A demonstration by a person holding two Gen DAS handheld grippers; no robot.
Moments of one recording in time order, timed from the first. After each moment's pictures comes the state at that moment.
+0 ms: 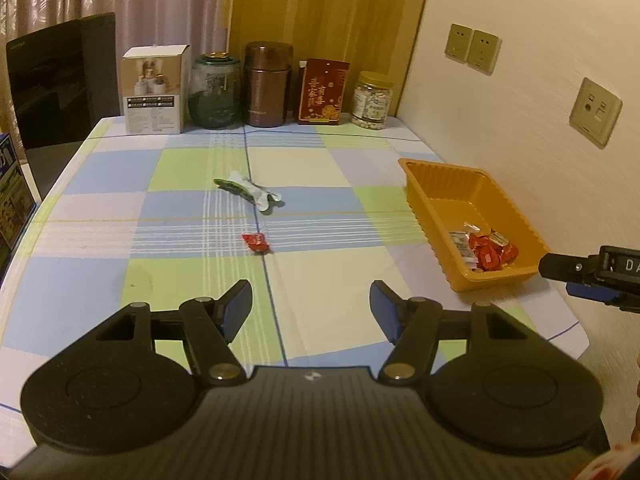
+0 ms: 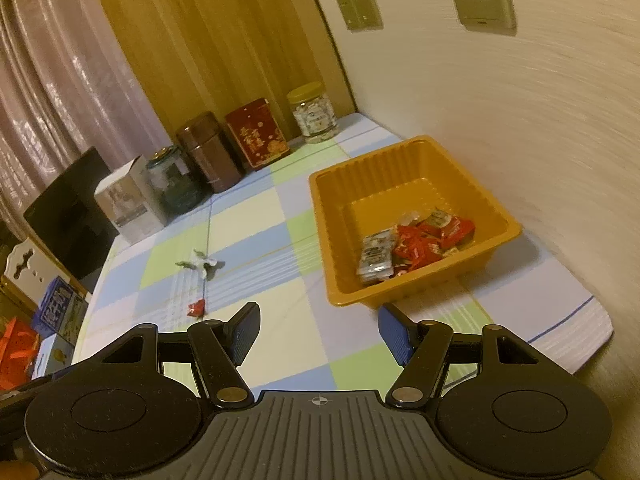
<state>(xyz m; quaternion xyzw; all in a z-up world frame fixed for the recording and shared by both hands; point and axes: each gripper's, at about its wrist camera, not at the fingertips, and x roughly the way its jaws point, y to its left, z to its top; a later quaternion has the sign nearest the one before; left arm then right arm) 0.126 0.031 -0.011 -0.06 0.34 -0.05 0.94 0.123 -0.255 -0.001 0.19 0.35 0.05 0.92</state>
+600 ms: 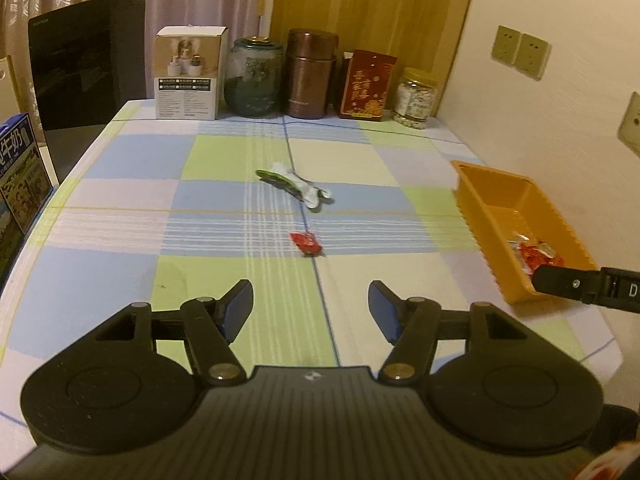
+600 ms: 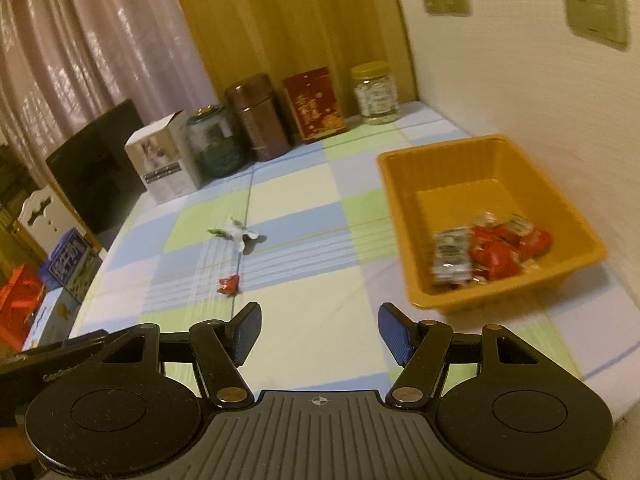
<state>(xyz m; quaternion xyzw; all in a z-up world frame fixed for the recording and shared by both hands) 0.163 0.074 -0.042 -0.07 0.35 -0.01 0.93 0.164 -0.188 -0.026 0.13 0.36 0.11 0.92</state>
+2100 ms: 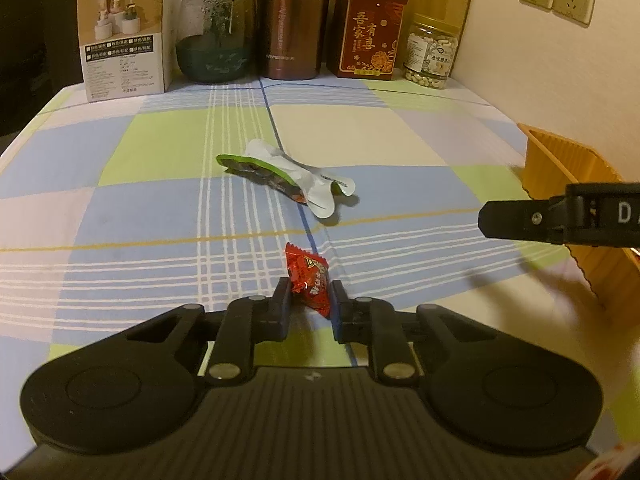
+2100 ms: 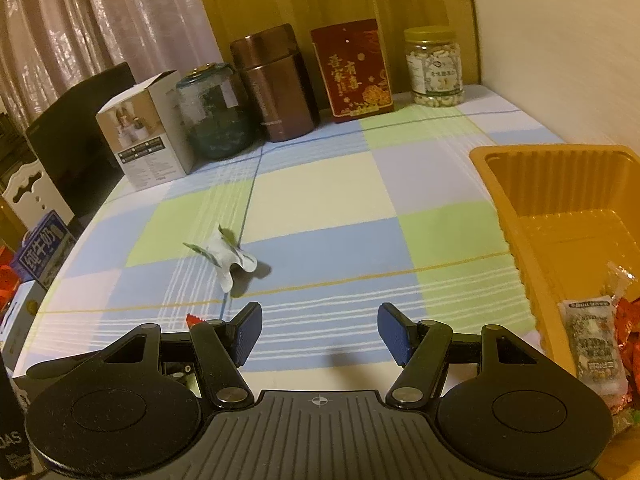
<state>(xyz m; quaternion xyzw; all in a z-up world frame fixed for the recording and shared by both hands) 0.312 0.074 -0.145 -0.04 0.38 -0.05 0.92 0.327 -0.124 -0.105 0.10 0.37 0.15 0.91</state>
